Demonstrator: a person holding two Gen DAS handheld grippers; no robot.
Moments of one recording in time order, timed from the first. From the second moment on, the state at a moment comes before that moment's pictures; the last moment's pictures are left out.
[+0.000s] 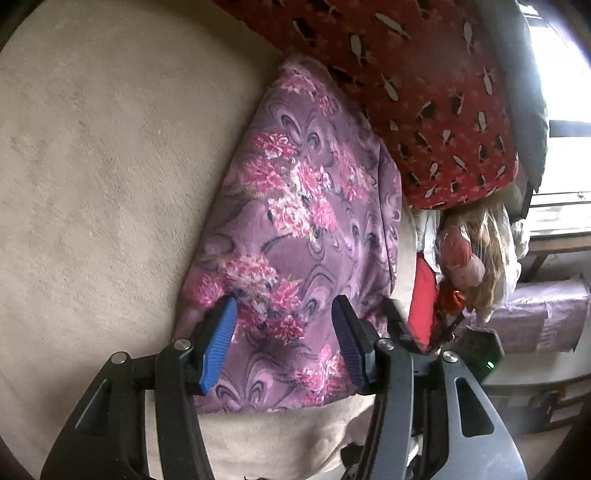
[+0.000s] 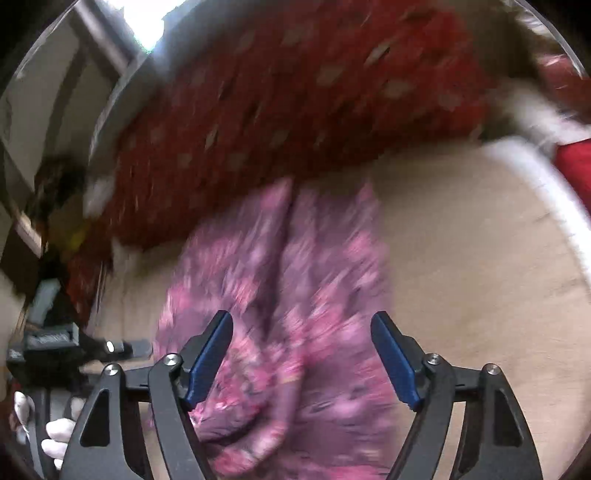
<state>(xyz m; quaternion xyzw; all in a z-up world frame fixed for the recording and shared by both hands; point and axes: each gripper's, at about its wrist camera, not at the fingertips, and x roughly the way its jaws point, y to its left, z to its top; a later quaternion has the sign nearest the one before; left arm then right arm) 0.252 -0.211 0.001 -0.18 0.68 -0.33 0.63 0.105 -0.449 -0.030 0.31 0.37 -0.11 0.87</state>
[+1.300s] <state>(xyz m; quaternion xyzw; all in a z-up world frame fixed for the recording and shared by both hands) 0.281 -0.276 0.005 -0.03 0.61 -0.29 0.74 0.132 -0.500 -0.057 0.32 0.36 -0.12 0.87</state>
